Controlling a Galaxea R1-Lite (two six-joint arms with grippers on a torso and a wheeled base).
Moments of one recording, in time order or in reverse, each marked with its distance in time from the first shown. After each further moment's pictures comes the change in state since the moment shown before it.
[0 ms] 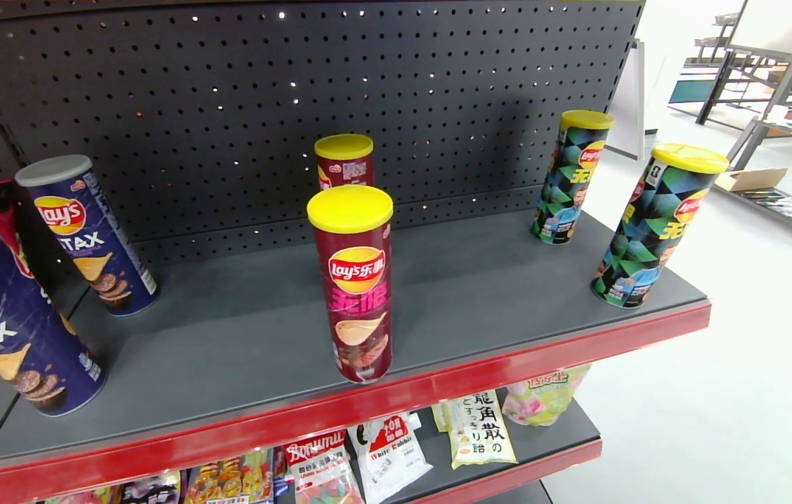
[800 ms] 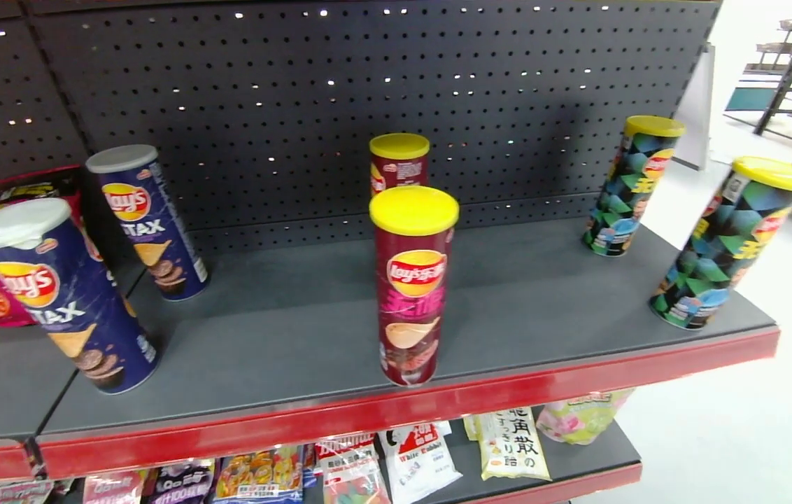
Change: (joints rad) left arm 0.000 -0.086 0.110 0.007 0.010 -0.005; right arm 0.000 0.000 0.000 0.002 -0.001 -0.005
